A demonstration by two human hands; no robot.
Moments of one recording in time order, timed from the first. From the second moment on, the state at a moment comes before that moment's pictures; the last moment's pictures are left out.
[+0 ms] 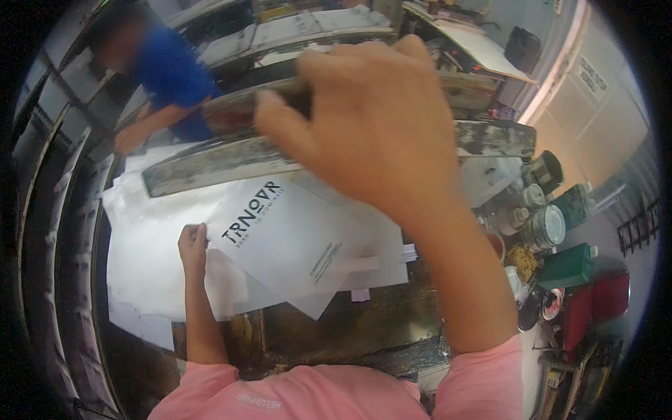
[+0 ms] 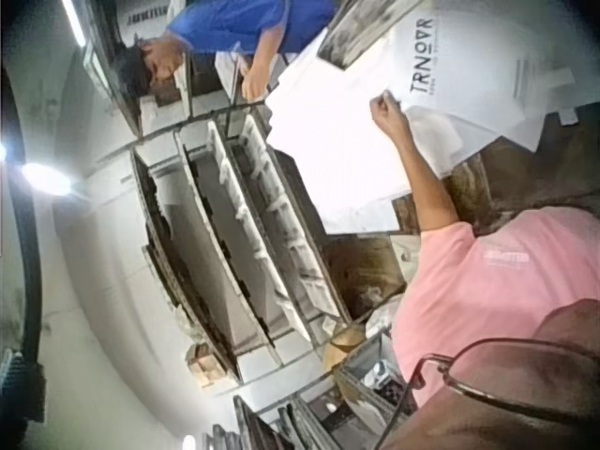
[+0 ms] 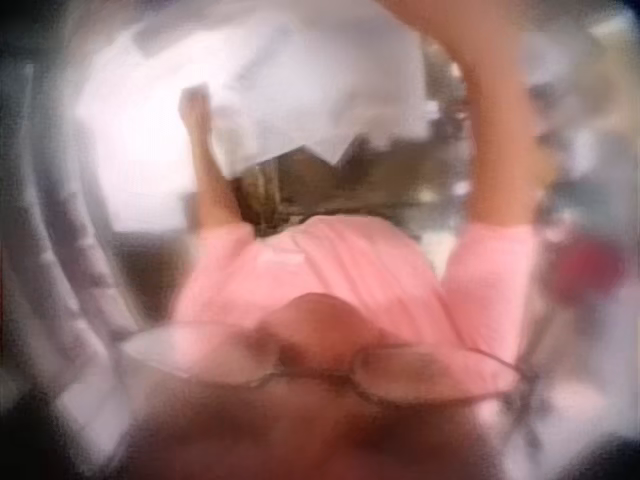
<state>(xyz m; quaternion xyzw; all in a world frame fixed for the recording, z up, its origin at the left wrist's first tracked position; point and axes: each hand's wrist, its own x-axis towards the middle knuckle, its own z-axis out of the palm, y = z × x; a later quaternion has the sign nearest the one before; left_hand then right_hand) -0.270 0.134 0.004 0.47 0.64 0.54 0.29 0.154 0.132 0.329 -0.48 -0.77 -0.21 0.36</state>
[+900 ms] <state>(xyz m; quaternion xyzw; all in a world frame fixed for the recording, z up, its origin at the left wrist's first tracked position) 0.035 0.031 0.013 0.90 0.39 0.15 0.12 0.157 0.131 0.316 -0.45 -0.77 -0.23 0.38</state>
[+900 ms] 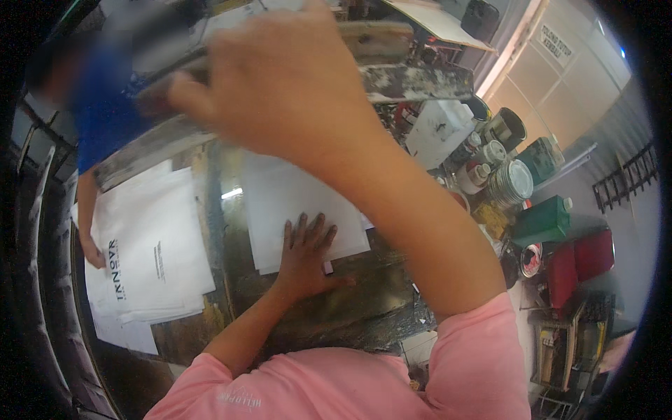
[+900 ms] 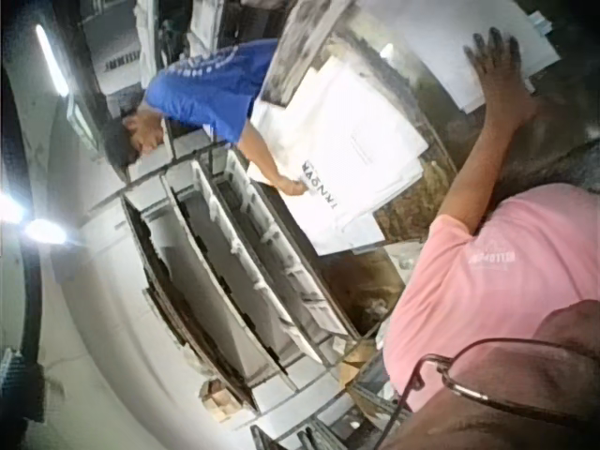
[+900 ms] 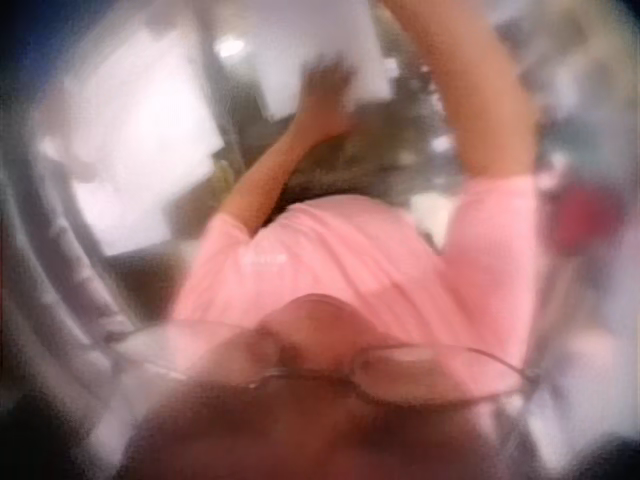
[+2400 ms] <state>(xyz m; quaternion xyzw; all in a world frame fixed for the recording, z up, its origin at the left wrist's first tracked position) -0.144 -0.033 0.002 0.72 0.66 0.24 0.04 0.161 -0.021 0.073 -0.51 -0.84 0.09 0.15</state>
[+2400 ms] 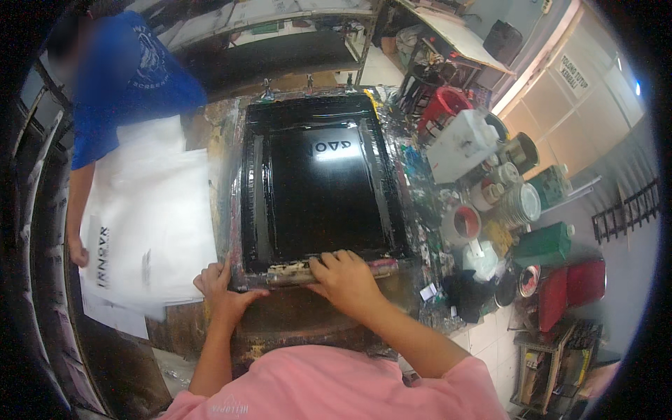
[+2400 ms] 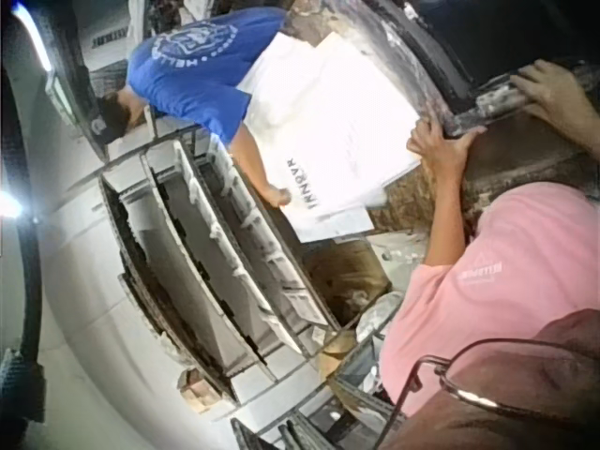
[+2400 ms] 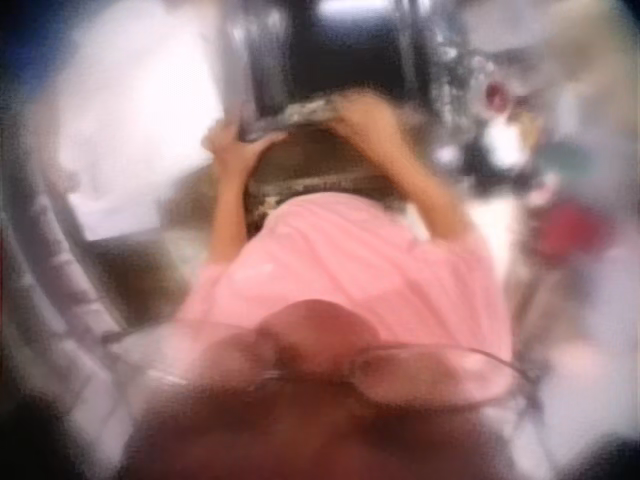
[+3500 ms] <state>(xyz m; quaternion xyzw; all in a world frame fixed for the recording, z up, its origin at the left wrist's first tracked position) -0.151 -0.036 -0.009 0.73 0.58 0.35 0.09 0.165 0.038 0.083 -0.53 -0.84 -0.02 0.13</state>
